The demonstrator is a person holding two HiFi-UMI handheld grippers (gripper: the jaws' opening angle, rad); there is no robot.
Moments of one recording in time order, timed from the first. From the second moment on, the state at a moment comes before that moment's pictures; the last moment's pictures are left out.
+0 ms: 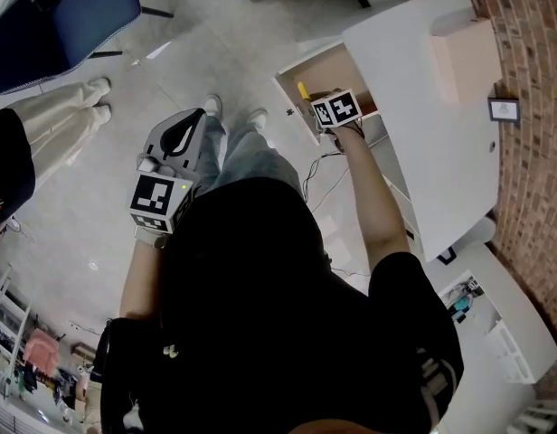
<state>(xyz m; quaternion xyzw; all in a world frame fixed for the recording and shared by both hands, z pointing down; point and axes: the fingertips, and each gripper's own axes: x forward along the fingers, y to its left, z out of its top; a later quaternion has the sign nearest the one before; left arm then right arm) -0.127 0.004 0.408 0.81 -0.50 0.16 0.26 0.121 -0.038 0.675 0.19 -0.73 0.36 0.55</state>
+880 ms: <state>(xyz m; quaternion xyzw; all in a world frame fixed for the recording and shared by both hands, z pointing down) -0.156 -0.019 0.325 0.84 -0.50 0.11 0.18 0.019 -0.050 0.446 0.25 -0.86 0.29 0.35</state>
